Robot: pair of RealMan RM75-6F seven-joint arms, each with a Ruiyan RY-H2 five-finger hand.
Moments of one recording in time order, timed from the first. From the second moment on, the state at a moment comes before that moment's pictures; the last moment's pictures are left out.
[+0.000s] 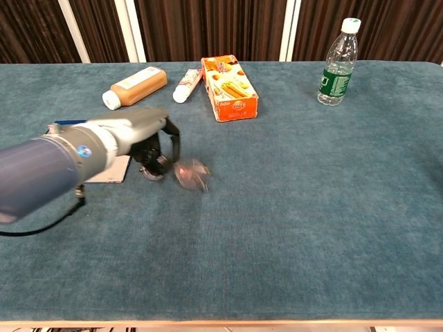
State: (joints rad) left arm -0.84 -1.79 -0.26 -1.59 0.66 1.14 0.80; right arm 0.07 -1.10 0.09 -1.68 -1.44 1.45 0.10
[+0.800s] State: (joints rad) left arm -0.63 -1.48 -0.07 -1.79 1.03 1.32 0.55; right arm 0.06 -1.11 0.08 -1.67 -1.45 1.46 0.08
